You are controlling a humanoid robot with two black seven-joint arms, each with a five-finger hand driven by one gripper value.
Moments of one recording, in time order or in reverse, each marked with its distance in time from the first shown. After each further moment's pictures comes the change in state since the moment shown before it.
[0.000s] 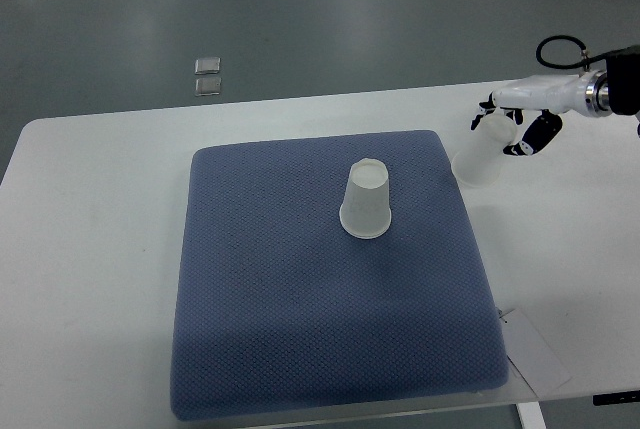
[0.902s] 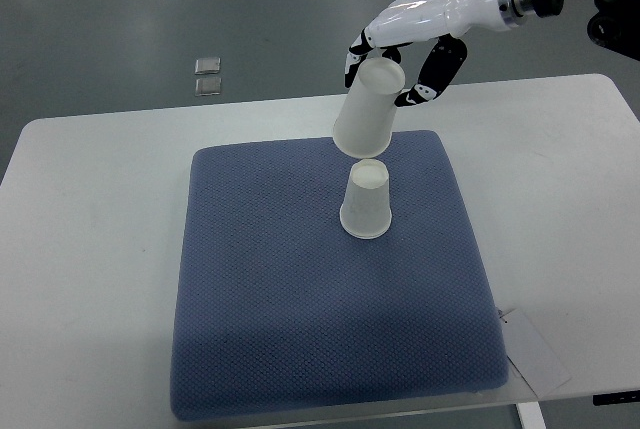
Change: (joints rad) left arm 0.000 0.000 0.000 0.000 0.000 0.000 0.000; right arm 0.301 0.100 0.053 0.263 0.011 0.211 0.047
